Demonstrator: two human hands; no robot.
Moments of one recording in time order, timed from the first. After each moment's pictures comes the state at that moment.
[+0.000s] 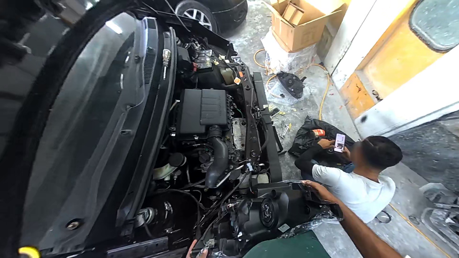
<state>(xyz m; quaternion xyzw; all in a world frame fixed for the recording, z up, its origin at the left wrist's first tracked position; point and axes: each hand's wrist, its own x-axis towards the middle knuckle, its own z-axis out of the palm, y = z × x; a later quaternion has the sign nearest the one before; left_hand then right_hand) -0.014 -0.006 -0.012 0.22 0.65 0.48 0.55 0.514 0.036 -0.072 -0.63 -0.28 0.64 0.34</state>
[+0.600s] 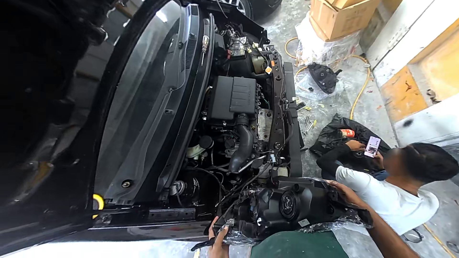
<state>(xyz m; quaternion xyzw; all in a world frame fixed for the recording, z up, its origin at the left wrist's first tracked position) 0.006 -0.006 0.003 0.15 0.68 0.49 0.53 0.506 0.041 -0.040 -0.64 -0.30 0.62 0.33</state>
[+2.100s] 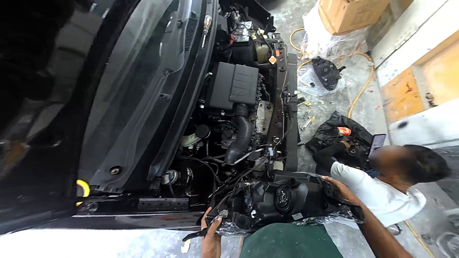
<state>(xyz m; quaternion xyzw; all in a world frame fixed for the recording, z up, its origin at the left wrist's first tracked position) 0.011 -0.004 0.003 0.16 0.68 0.49 0.53 0.518 0.033 -0.058 -0.62 -0.26 0.65 0.35</state>
